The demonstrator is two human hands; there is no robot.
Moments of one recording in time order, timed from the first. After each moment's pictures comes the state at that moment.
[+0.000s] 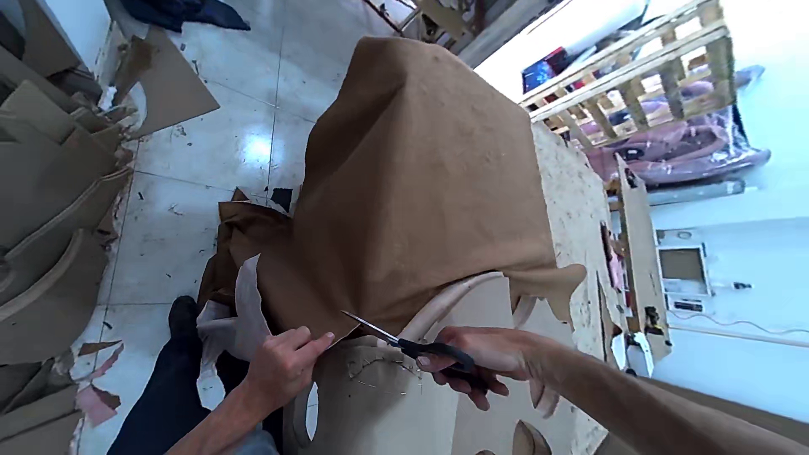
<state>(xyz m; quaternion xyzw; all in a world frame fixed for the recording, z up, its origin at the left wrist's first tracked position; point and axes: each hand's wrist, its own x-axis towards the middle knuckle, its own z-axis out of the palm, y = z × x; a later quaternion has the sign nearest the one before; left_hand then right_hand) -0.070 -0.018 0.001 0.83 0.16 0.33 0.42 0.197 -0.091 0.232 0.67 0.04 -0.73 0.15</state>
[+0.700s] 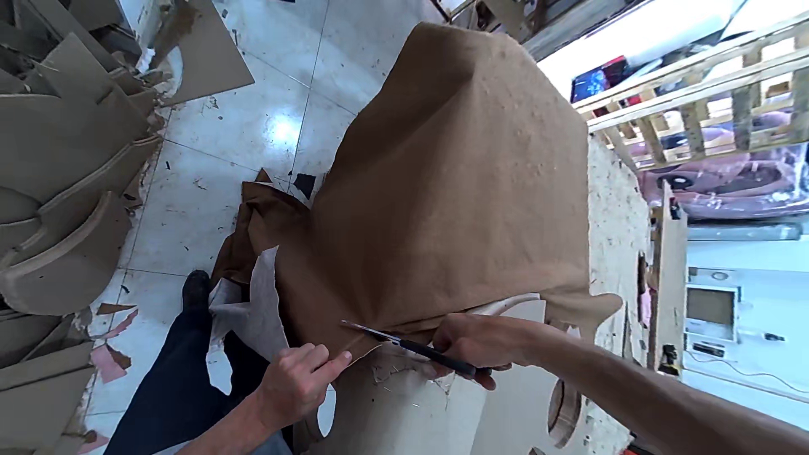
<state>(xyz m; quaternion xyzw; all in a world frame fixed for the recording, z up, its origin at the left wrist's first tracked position) -0.096 -0.034 -0.007 0.83 0.16 0.36 0.40 0.180 -0.024 0.198 0.65 0.16 -0.66 0.36</state>
